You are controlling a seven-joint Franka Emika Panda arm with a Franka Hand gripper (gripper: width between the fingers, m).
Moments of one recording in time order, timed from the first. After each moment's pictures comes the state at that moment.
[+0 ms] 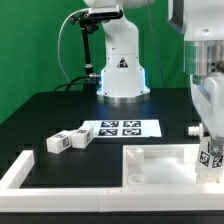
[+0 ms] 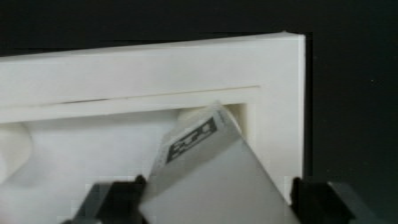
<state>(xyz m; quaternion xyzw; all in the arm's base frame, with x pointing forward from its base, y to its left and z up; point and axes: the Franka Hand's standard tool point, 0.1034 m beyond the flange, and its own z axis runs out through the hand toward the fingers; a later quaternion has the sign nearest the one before) 0.640 0.118 0.082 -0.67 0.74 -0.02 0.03</state>
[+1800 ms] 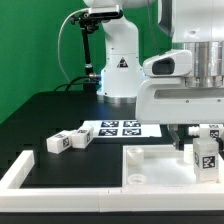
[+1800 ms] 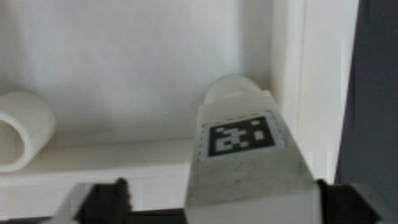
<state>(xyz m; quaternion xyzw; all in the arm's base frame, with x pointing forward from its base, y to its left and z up) 0.638 0.099 0.080 -1.00 0.07 -0.05 0.00</state>
